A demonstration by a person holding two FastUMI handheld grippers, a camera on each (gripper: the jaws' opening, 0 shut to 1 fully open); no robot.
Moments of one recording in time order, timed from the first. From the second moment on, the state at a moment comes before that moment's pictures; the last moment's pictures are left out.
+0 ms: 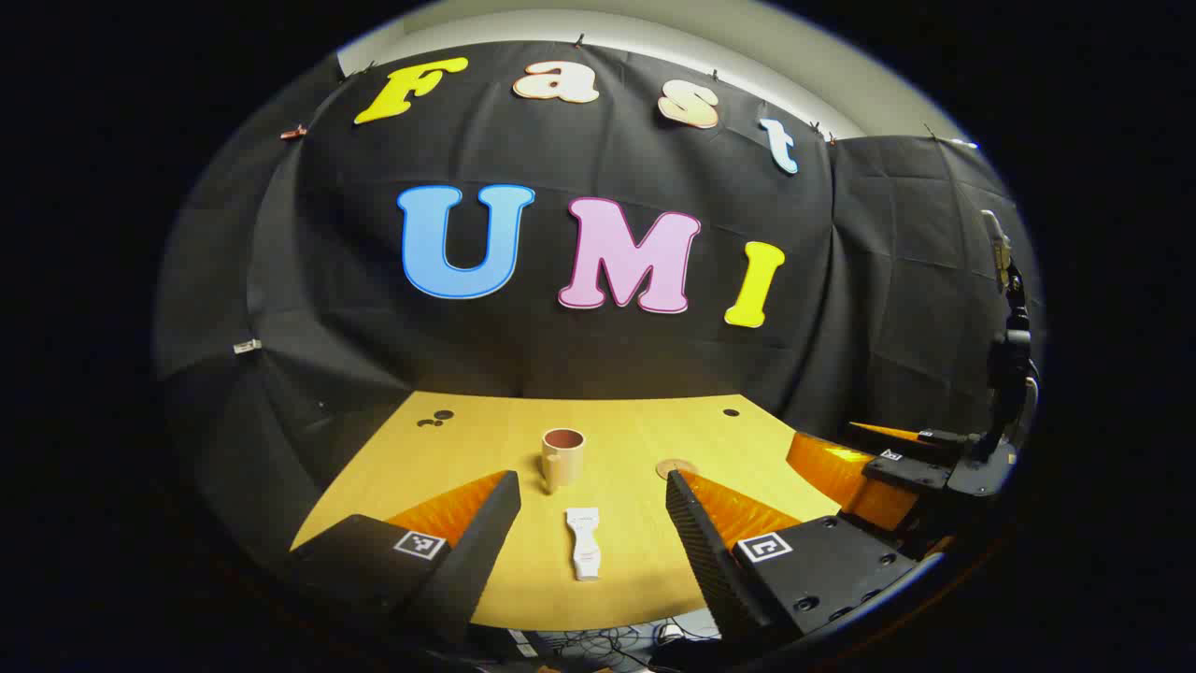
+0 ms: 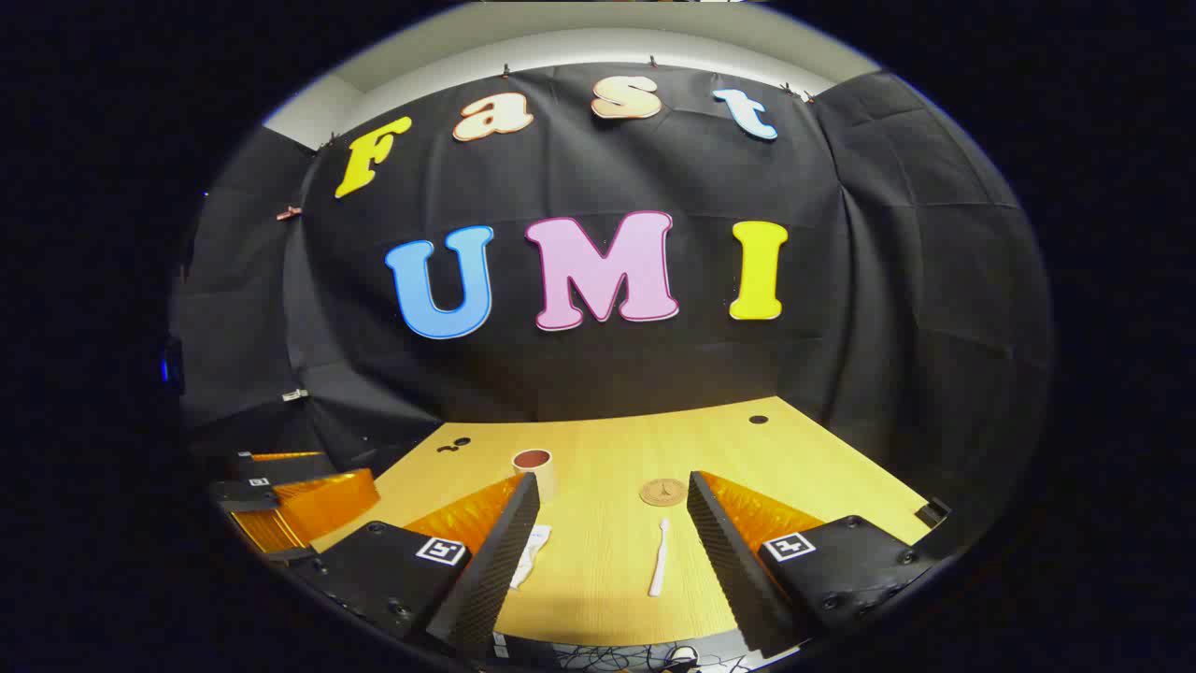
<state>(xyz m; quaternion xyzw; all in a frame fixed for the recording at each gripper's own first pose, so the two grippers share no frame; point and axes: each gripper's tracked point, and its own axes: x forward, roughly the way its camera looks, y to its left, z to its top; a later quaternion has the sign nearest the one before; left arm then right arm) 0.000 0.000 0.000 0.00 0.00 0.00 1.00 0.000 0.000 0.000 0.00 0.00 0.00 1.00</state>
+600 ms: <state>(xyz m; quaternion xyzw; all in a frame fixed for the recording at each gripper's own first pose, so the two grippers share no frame) -0.007 0.006 -0.014 -0.01 0.02 0.00 1.00 -0.006 -0.002 -0.016 0.01 0.02 0.00 1.00</state>
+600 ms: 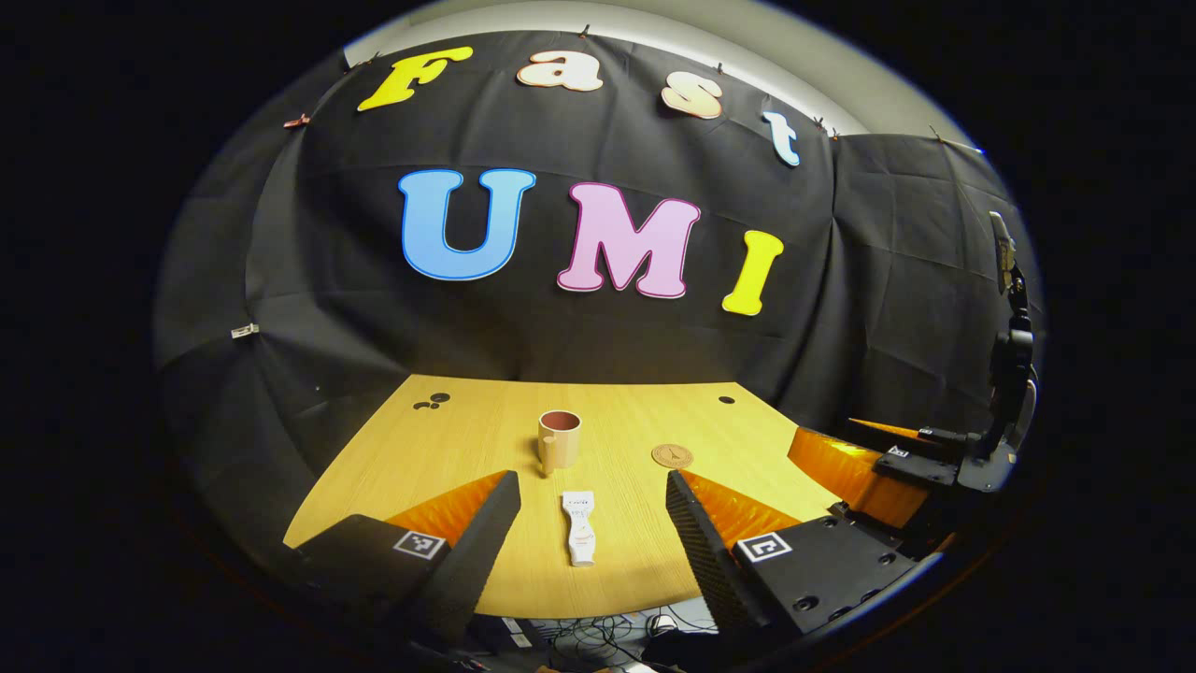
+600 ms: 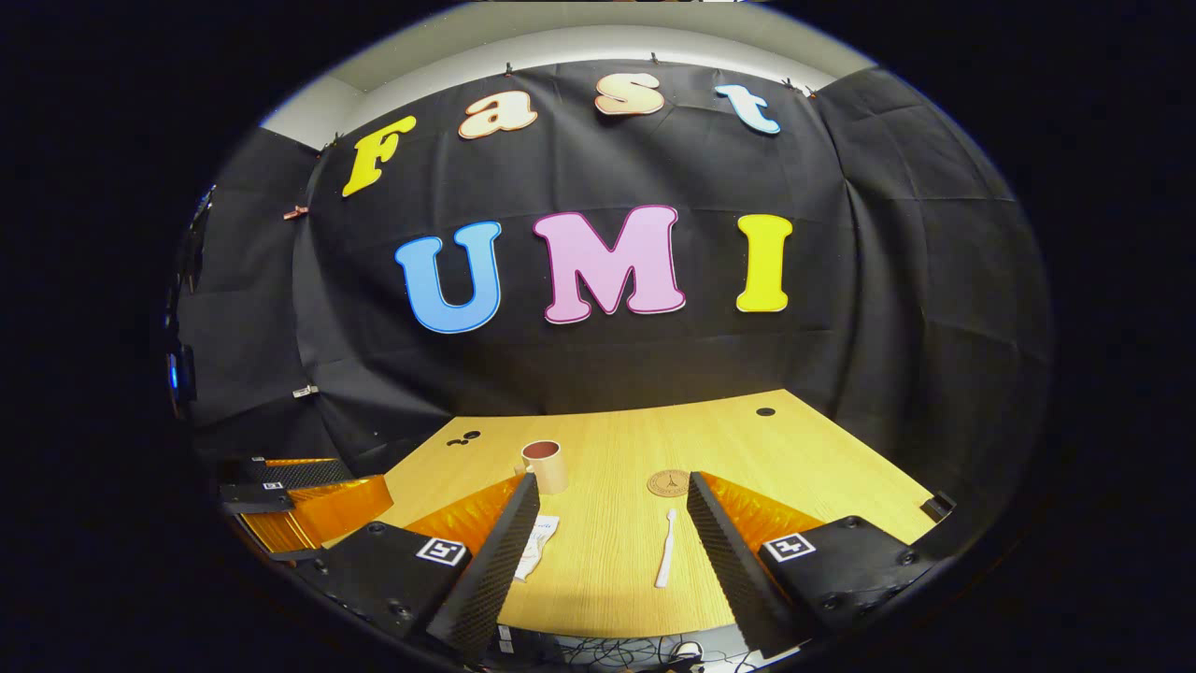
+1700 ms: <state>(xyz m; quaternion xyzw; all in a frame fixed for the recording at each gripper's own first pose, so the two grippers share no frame) 0.084 0.025 -0.051 -0.04 0.09 0.08 0.99 0.077 -0.044 -0.018 0.00 0.08 0.04 1.00</state>
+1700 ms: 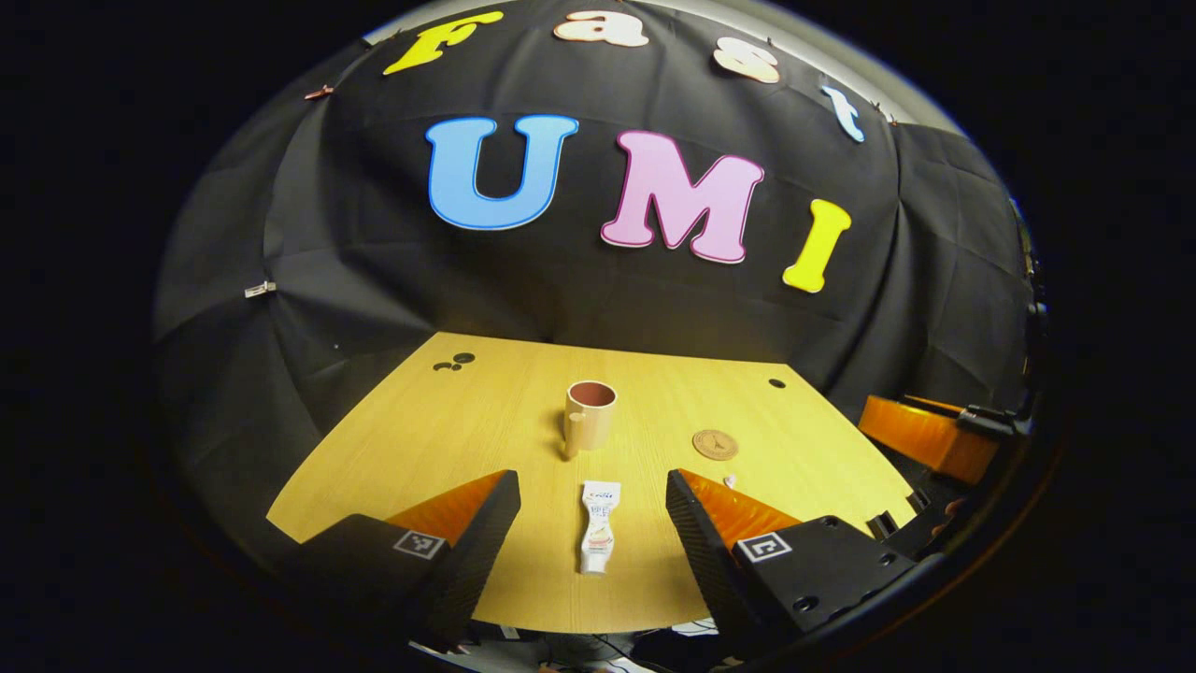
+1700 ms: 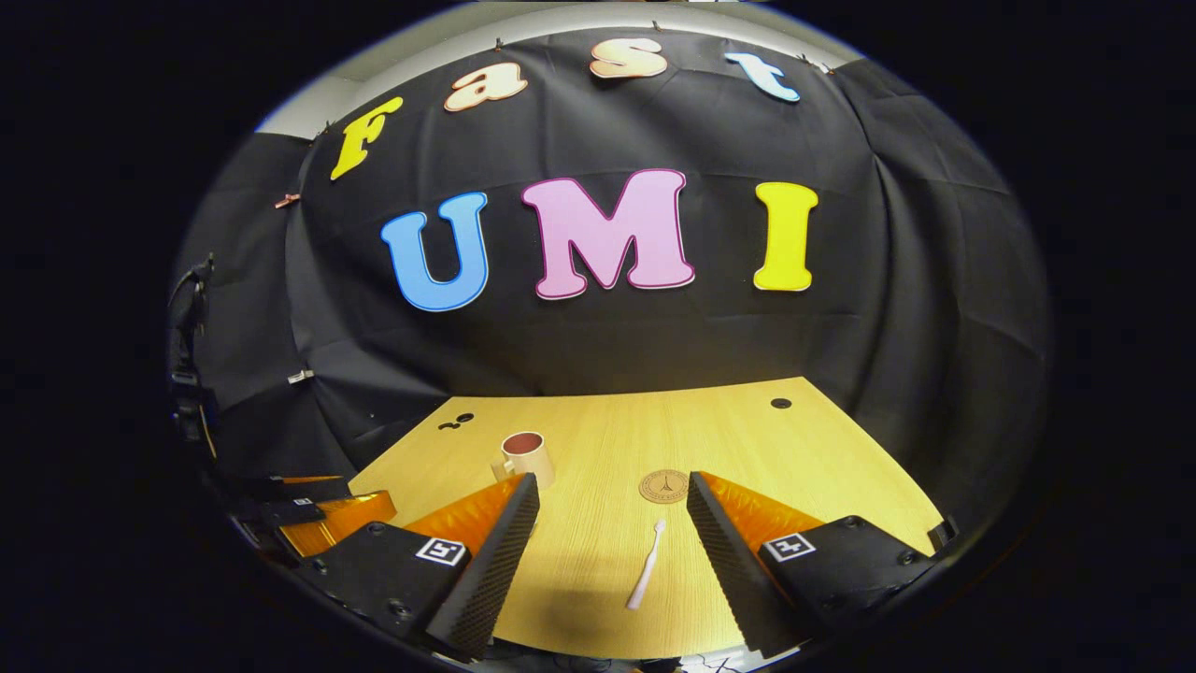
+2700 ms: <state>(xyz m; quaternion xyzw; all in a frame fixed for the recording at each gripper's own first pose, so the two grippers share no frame) 0.212 0.046 -0.227 -0.05 0.34 0.10 0.93 0.197 -0.093 -0.063 0.02 0.16 0.09 0.98</state>
